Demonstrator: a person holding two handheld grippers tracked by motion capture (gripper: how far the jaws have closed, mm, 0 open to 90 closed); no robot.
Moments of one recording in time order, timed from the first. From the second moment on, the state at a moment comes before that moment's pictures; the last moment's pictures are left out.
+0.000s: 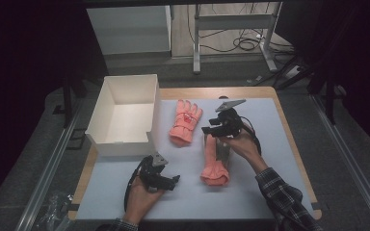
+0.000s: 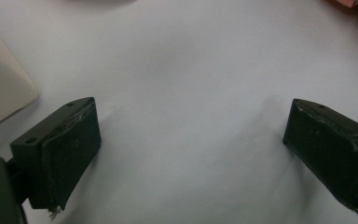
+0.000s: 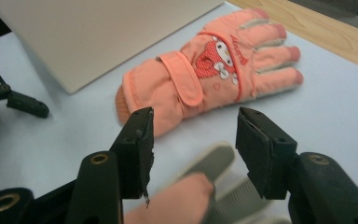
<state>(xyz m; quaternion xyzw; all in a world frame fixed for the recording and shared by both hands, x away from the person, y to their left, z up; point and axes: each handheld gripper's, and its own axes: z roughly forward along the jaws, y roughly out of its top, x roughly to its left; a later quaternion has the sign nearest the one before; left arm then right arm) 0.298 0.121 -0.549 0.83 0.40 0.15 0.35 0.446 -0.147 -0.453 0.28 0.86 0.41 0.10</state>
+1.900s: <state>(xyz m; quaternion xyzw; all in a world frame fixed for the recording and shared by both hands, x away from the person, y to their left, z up) 0.298 0.120 -0.550 0.83 0.41 0.14 0.35 0.530 -0.057 -0.496 0.34 0.88 0.33 0.09</state>
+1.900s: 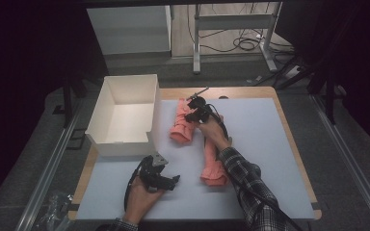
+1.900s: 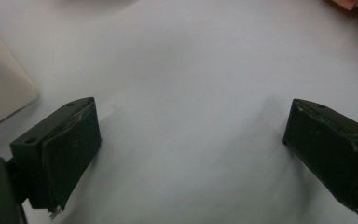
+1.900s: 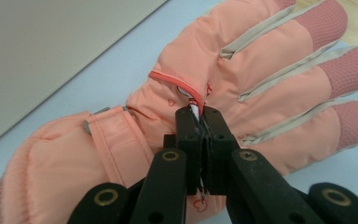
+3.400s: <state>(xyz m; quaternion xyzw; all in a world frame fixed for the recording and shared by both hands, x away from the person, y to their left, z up) 0.298 0.121 -0.550 0.83 0.40 0.15 0.35 0.440 -0.138 -0.409 0.28 0.87 0.42 0.03</state>
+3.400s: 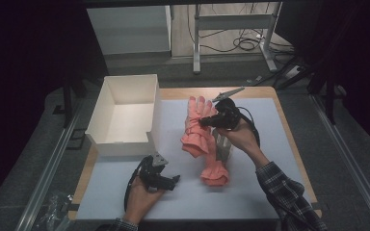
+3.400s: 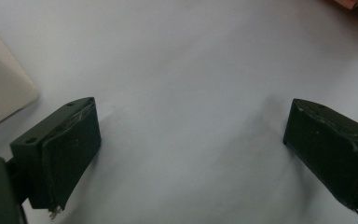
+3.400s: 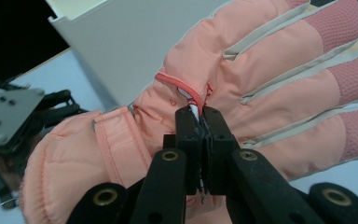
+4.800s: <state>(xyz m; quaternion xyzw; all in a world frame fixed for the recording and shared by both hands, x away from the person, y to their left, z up) 0.298 0.121 -0.549 0.83 0.40 0.15 0.35 0.378 -0.191 -0.472 0.29 0.88 0.36 0.05</state>
